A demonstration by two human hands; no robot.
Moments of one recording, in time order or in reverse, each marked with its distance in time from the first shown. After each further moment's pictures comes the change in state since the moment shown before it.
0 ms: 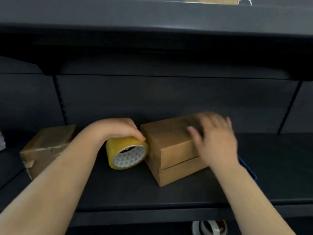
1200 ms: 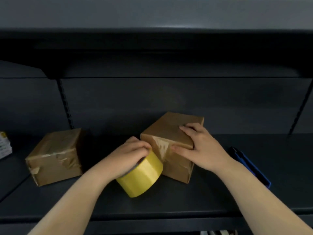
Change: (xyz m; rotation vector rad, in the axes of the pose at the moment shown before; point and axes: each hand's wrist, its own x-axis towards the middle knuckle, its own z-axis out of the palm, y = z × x) left_hand -0.034 -0.018 0.053 -0.318 0.167 0.156; right_hand 0.020 -0.007 0.027 0.330 -0.459 -0.120
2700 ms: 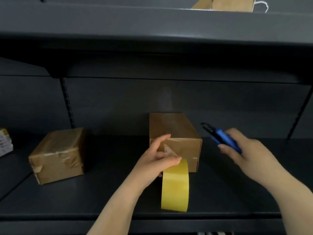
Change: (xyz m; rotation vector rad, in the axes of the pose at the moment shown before) left_hand 0.002 0.015 0.052 -0.490 -0.014 0.078; right_hand -0.049 0.044 -0.049 -0.116 0.219 0.033
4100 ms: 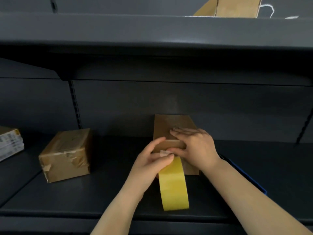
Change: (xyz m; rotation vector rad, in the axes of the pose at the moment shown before) left_hand -0.013 -0.005 -0.006 -0.105 0.176 0.051; right_hand 0.055 -0.066 0.070 -0.221 0.033 -0.377
